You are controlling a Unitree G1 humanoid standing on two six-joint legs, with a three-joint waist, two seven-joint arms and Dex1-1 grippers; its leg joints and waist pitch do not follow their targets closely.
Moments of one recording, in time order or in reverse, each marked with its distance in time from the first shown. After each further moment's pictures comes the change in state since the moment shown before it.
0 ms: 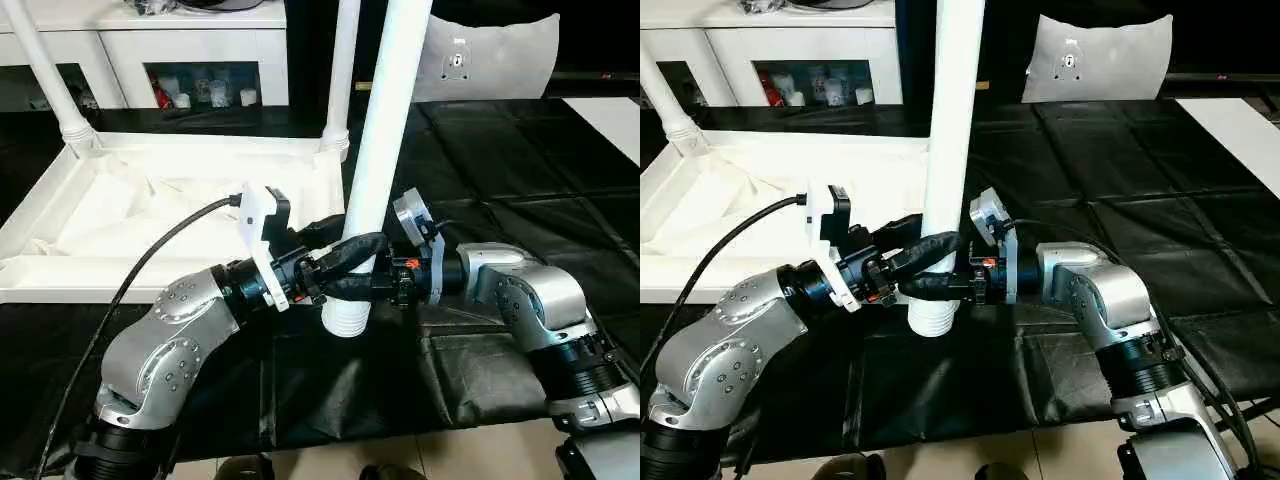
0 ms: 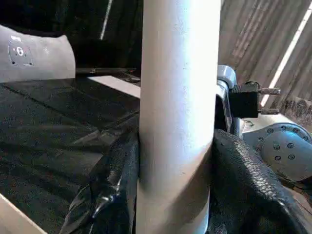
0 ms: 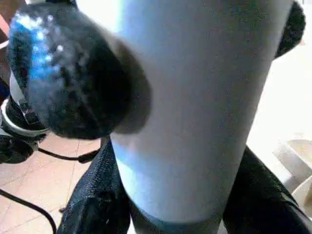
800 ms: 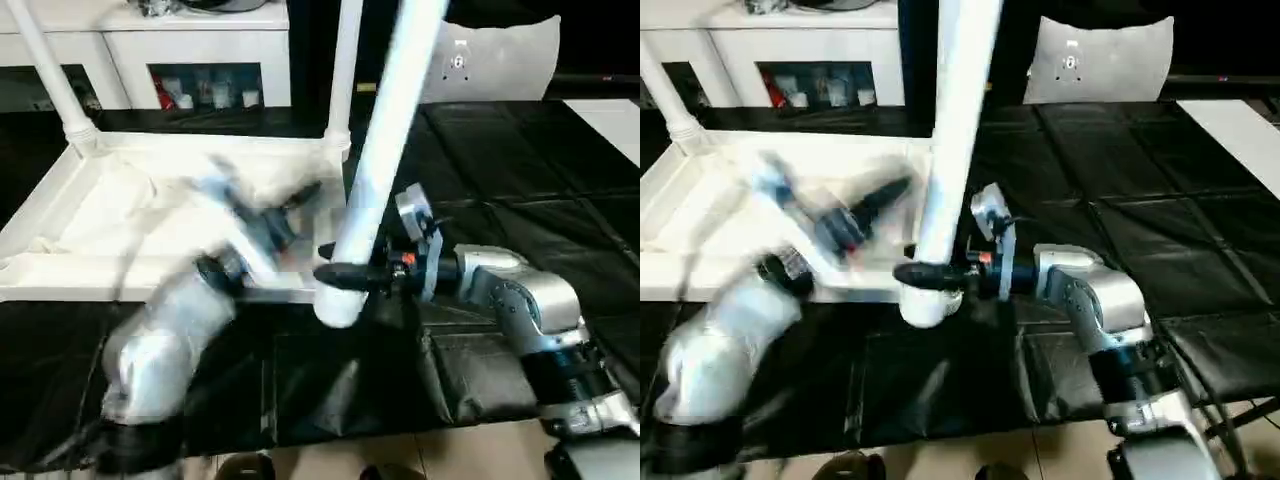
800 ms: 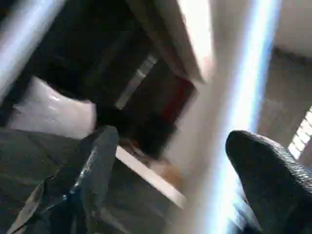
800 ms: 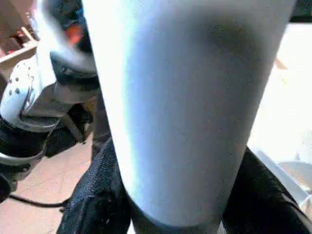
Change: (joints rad) left arm -0.061 -0.175 0.262 0.059 -0.251 -0.017 0.193; right arm 0.048 0.073 -0.052 -0.046 0.011 -0.034 -0.109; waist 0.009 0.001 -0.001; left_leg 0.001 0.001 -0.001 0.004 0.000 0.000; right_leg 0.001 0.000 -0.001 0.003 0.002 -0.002
